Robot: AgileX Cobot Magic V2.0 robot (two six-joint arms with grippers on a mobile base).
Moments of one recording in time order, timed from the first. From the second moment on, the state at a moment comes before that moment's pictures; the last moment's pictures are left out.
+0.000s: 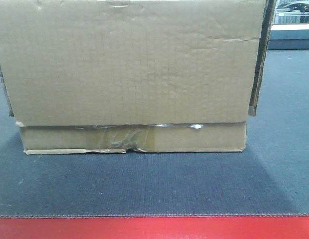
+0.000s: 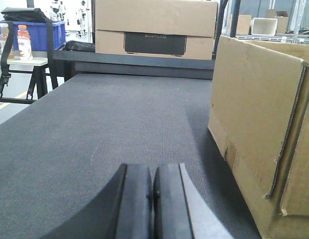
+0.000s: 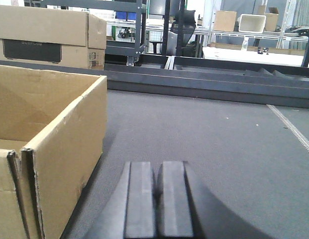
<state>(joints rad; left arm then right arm) 0.04 0.00 0.00 0.01 0.06 -0.03 0.13 0.21 -0.43 0.02 0.32 -0.05</state>
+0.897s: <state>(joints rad) 0.04 0.00 0.00 0.01 0.05 -0.03 -0.01 0.01 -0.08 0.08 0.18 -0.06</state>
